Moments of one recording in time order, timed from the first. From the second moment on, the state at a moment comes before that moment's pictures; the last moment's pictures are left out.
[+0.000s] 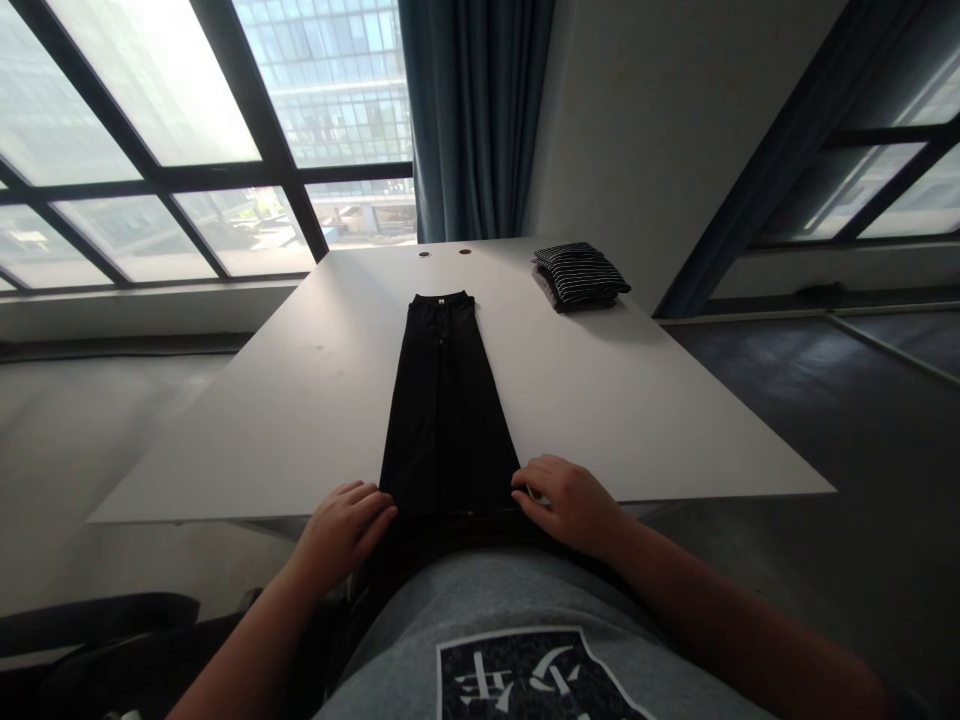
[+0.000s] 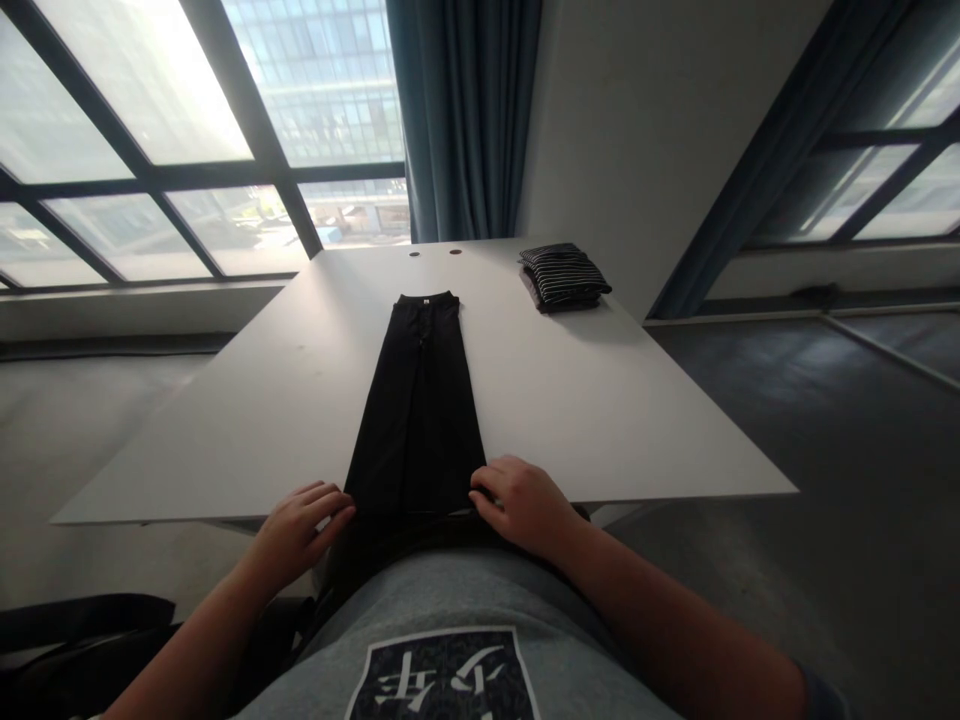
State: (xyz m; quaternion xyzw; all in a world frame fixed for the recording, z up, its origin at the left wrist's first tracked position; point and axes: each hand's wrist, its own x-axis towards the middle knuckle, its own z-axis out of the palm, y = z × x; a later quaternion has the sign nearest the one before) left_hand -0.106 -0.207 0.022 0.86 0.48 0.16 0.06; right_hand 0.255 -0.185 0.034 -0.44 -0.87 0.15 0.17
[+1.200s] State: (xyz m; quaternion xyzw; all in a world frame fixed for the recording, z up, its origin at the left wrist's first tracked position) left_hand -0.049 -0.174 0.015 0.84 0.48 0.21 0.09; right_hand 0.212 -0.143 0.009 -0.30 -0.92 0.11 0.23
